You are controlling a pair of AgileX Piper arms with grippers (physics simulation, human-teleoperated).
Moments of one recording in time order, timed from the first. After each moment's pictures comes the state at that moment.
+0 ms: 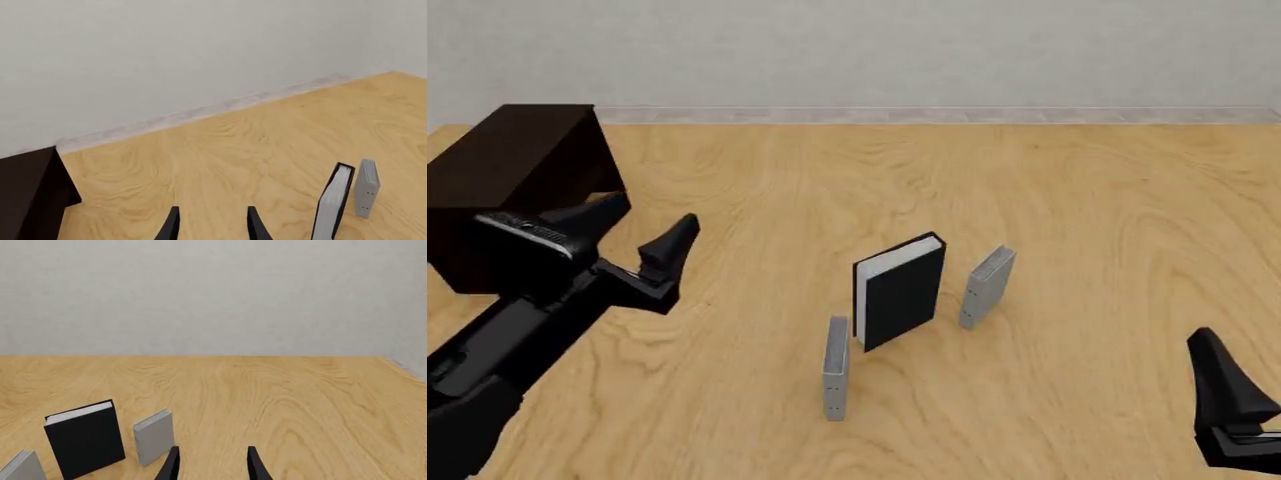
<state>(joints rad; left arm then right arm) -0.36 1.09 -0.31 -0.71 0.08 0.00 0.00 -0.01 0.00 0.00</state>
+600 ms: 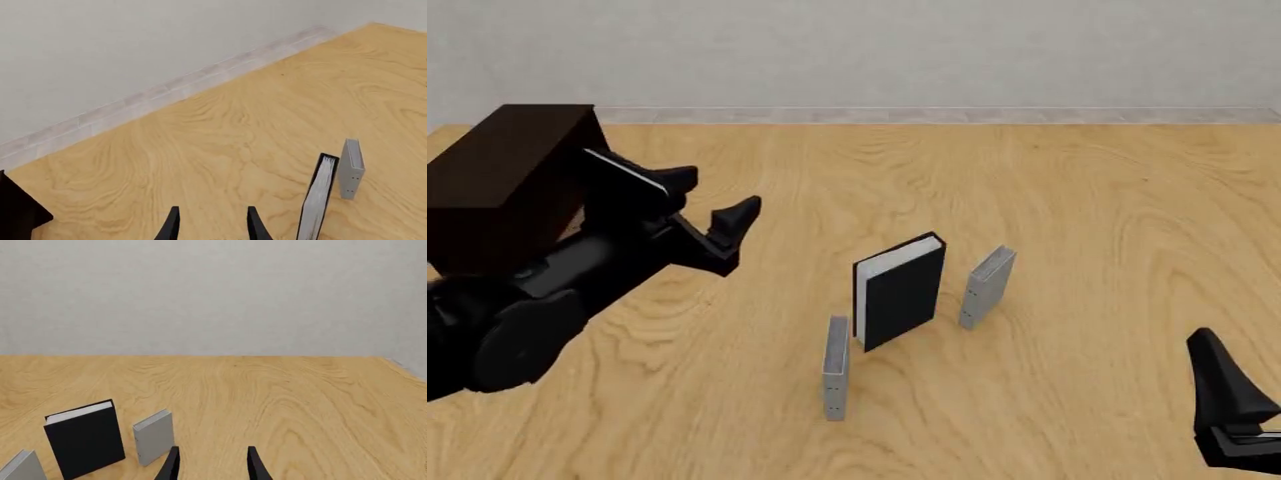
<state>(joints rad) -0.46 1.24 -0.58 -0.42 0.15 0.00 0.00 0.00 0.00 0.00</state>
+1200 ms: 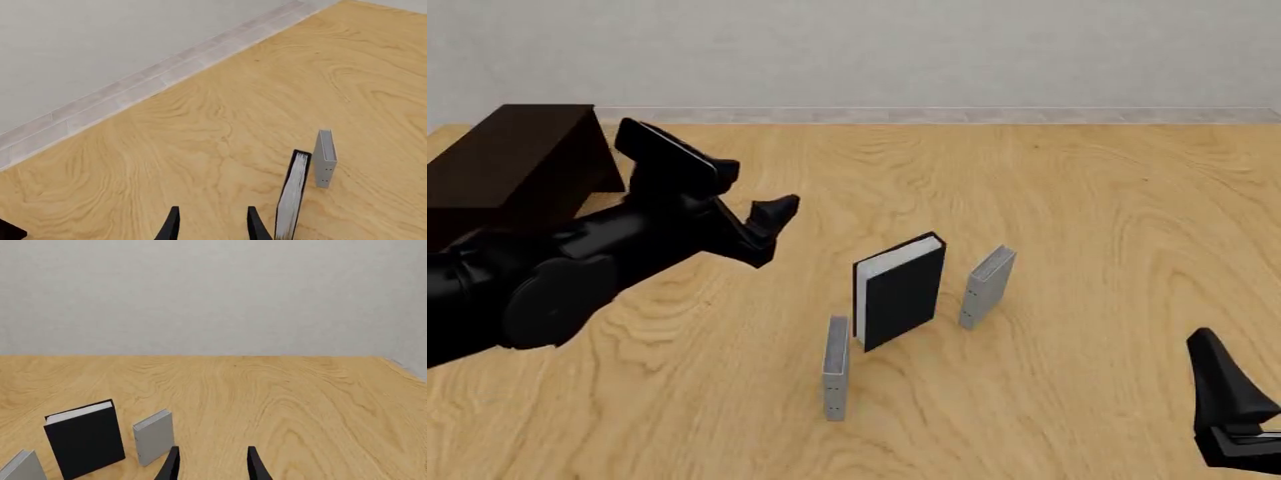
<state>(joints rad) -0.54 1.29 -0.73 -0.22 0.17 0.00 0.00 0.00 0.00 0.00</state>
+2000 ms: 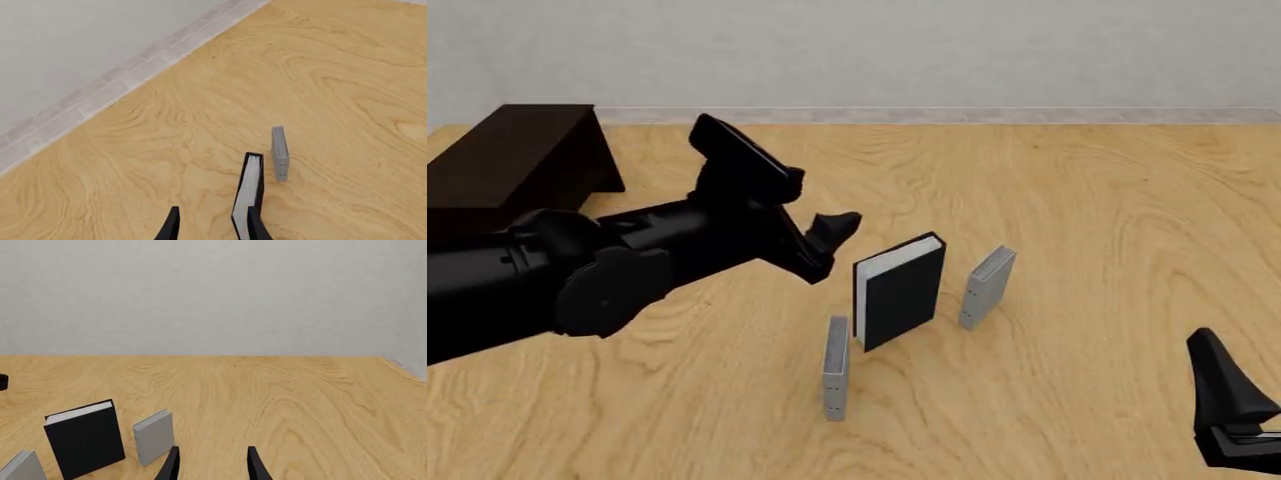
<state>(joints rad) -0.69 1.36 -0.84 -0.12 0.19 0.00 0.00 0.00 0.00 0.00</state>
